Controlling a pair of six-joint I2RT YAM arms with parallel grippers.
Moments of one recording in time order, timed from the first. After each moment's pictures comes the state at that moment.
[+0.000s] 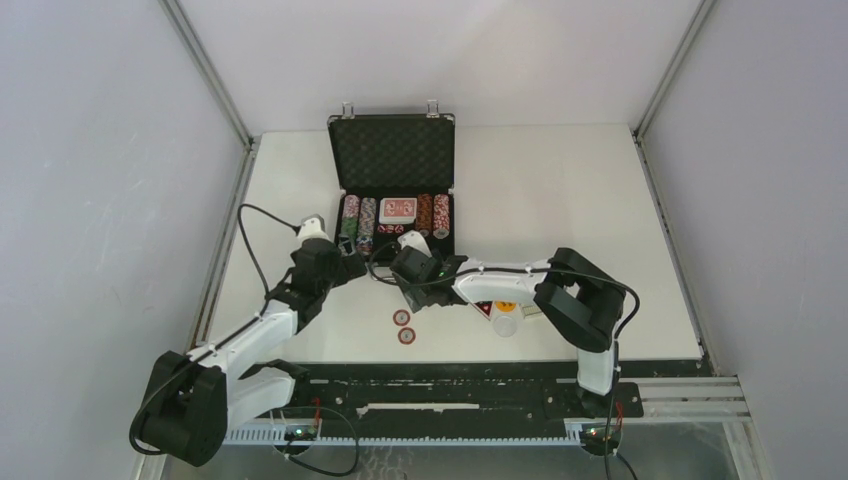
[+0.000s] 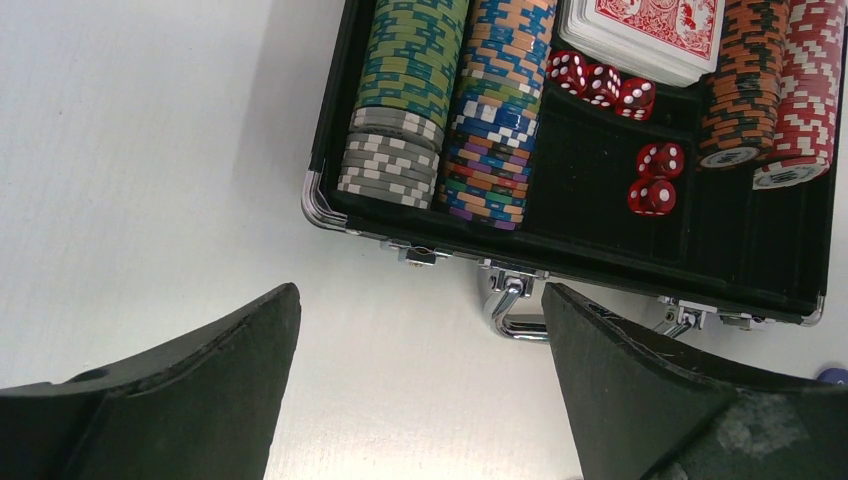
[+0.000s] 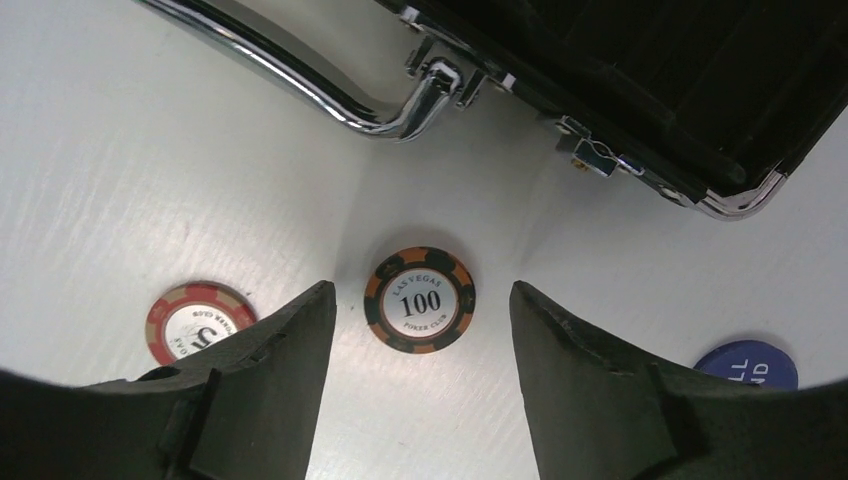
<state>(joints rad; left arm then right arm) -0.36 1.06 0.43 0.02 -0.25 -0.56 1.04 1.89 1.19 -0.38 0.32 0.40</state>
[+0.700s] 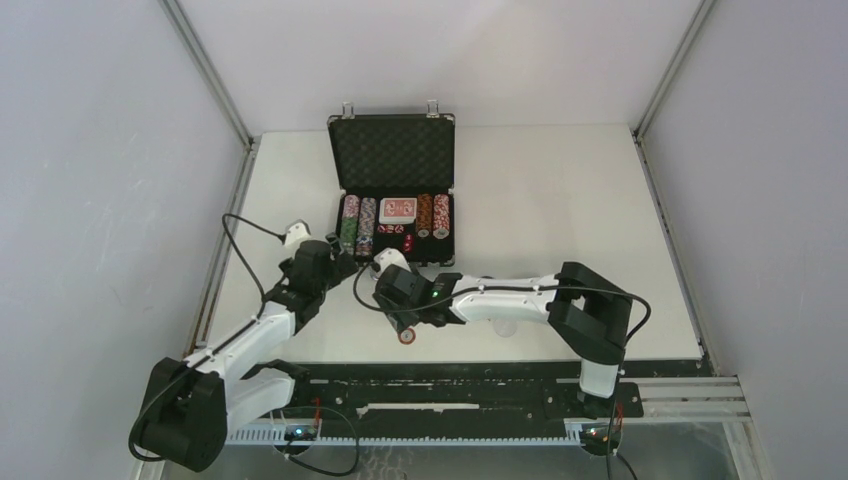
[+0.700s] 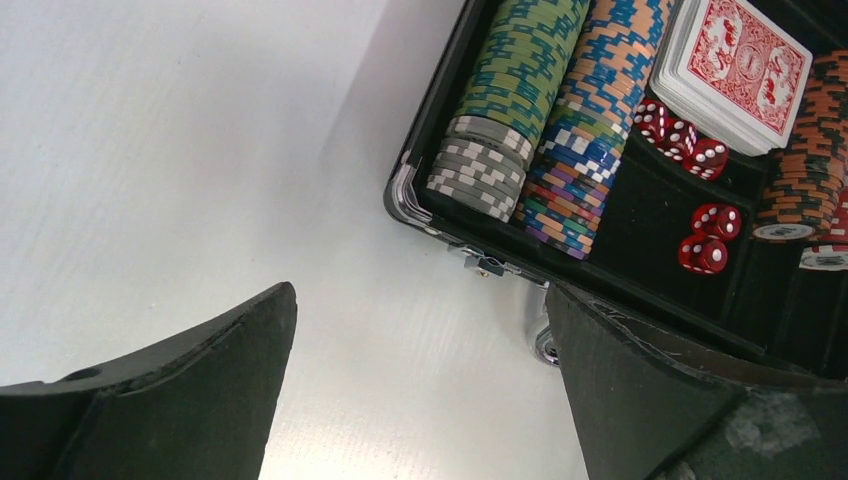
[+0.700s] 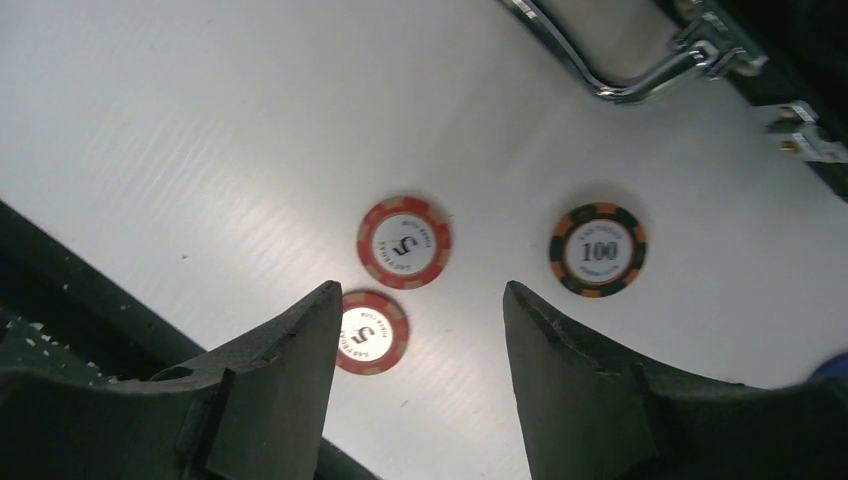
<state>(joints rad) -0.34 1.03 0.43 -0.07 -0.38 -0.69 1.17 1.81 1.19 -0.36 0.26 0.40</state>
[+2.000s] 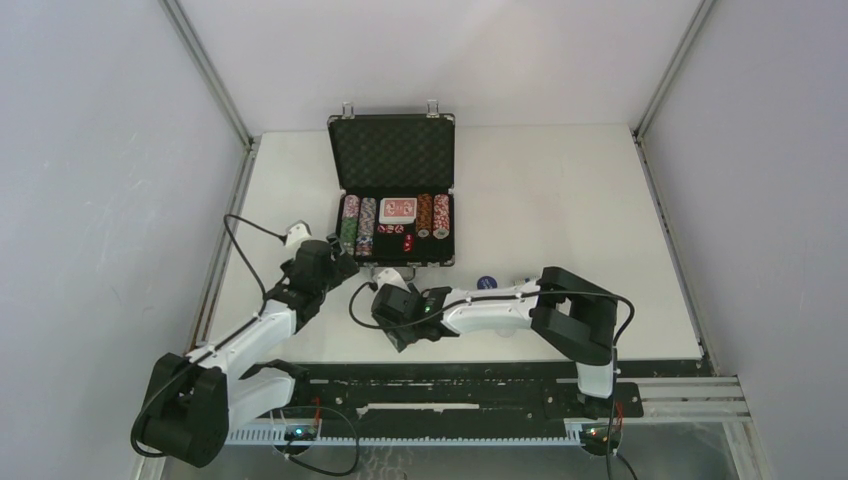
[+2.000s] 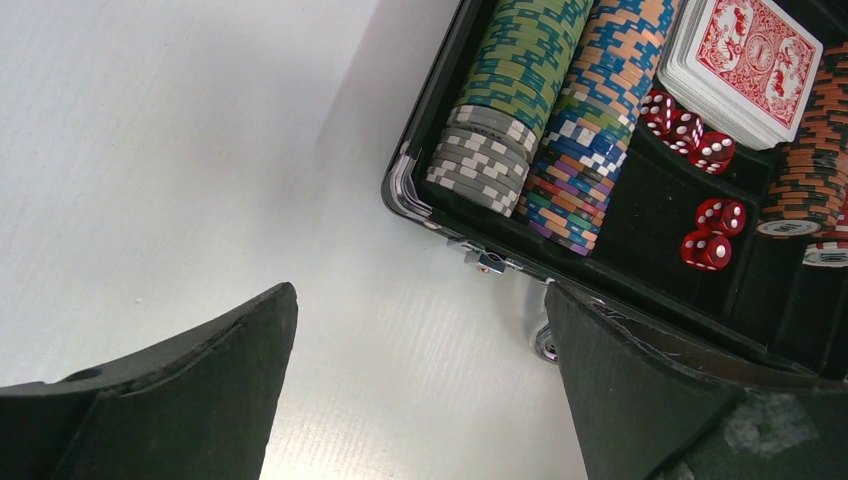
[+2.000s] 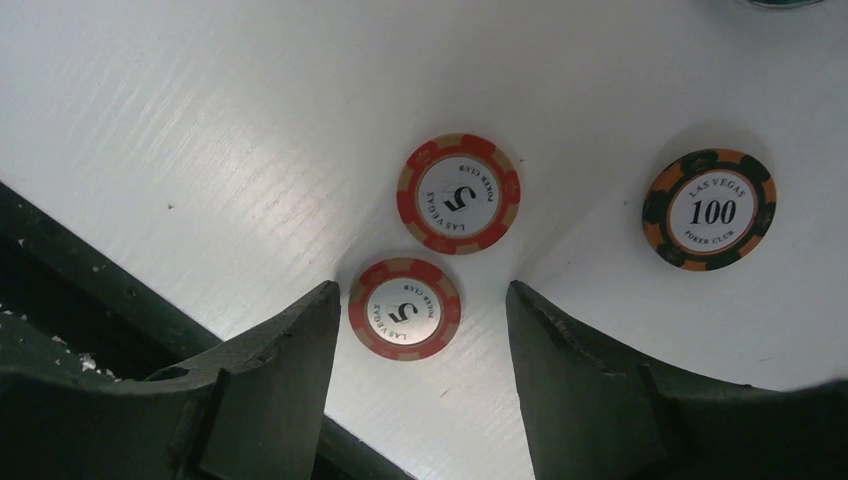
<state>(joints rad) -0.33 1.06 0.43 -0.07 -0.36 -0.72 1.24 1.89 1.18 -0.37 0.24 0.45</state>
